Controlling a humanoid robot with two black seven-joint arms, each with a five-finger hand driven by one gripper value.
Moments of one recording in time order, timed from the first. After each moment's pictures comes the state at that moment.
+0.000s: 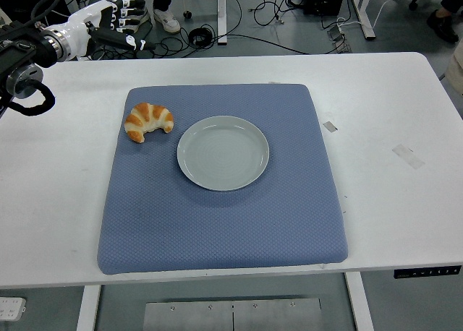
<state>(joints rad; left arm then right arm) -1.30 0.32 -0.03 -0.44 0.26 -0.27 -0.16 -0.13 0.00 0.07 0.10 -0.10 -0.10 0.22</state>
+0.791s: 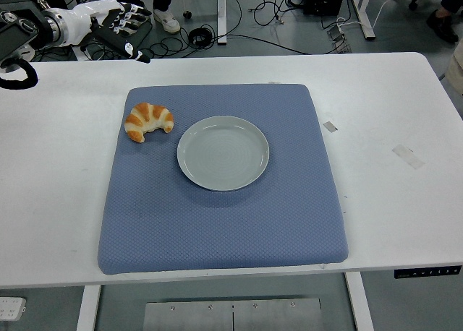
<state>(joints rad) -1.47 0.32 0.31 -0.44 0.30 -0.35 -0.13 -0.13 0.00 0.07 0.10 -0.10 -0.10 0.22</state>
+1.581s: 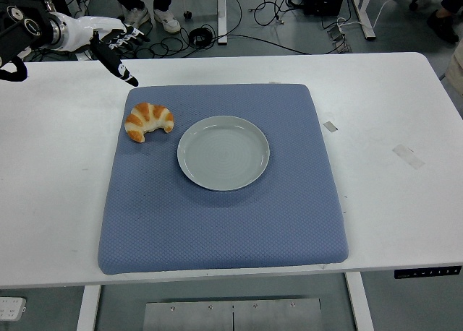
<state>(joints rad) -1.49 0.30 0.32 -0.44 0.52 -0.47 -0.05 -0.13 0.00 0.07 0.10 -0.10 -0.10 0.22</state>
